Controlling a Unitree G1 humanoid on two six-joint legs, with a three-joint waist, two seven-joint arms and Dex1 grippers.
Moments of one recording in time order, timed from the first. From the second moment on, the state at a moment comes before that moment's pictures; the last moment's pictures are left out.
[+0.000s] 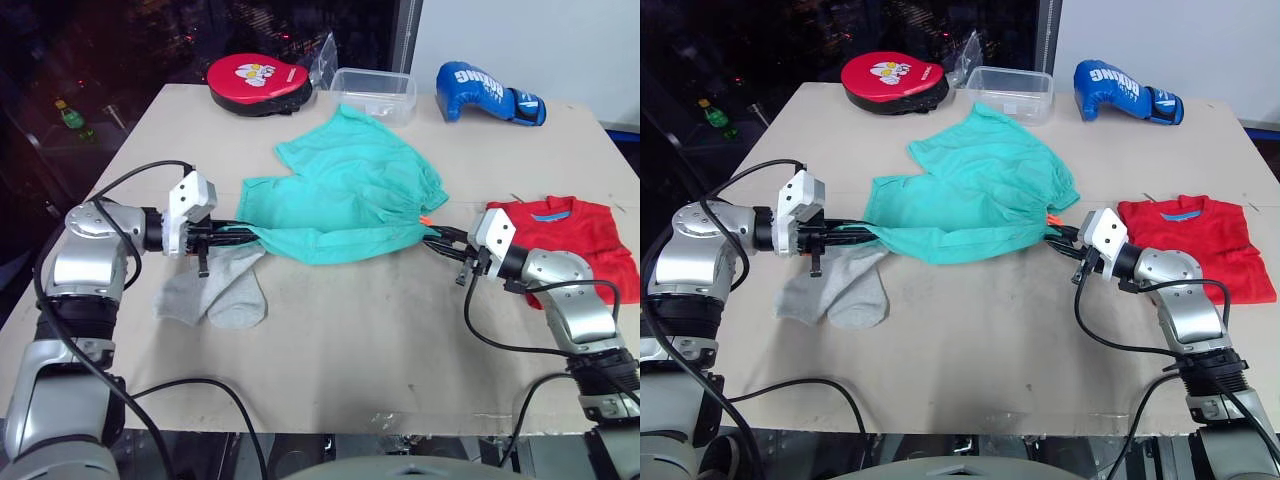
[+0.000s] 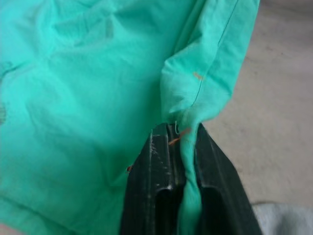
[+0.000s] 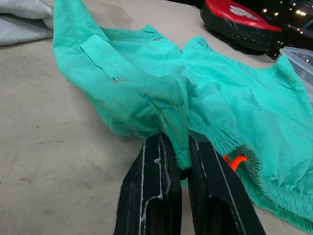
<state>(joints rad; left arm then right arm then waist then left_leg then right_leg) -0.59 0.88 0.03 0.40 -0.29 0.19 -1.43 -0.34 -0.56 0.07 0.02 0.24 -0.01 0.91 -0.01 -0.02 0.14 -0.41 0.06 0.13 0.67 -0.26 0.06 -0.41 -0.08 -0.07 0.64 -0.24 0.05</state>
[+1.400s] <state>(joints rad) -1.48 0.33 -0.35 1.31 0.27 -0.44 -0.70 0.22 -0.52 -0.18 -0.60 0.75 0.64 0.38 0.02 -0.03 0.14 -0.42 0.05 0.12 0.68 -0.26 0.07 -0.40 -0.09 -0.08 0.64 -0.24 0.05</state>
